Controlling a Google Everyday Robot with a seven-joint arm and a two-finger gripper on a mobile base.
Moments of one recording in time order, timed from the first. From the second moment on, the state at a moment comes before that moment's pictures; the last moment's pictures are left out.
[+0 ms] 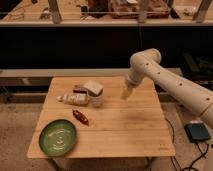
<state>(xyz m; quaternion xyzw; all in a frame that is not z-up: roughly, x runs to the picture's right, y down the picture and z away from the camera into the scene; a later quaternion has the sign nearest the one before) 0.137 -0.006 0.811 -0.24 -0.06 0.22 0.94</state>
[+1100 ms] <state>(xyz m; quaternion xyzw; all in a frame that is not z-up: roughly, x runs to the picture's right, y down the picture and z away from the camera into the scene) 0.178 0.145 0.722 -0.27 0.01 0.37 0.89</state>
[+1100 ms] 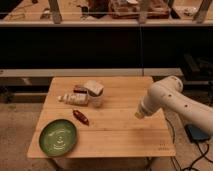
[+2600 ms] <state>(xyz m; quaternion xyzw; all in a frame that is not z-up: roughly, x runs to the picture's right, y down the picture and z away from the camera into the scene) 0.002 0.146 0.732 -0.28 -0.03 0.24 0.93</state>
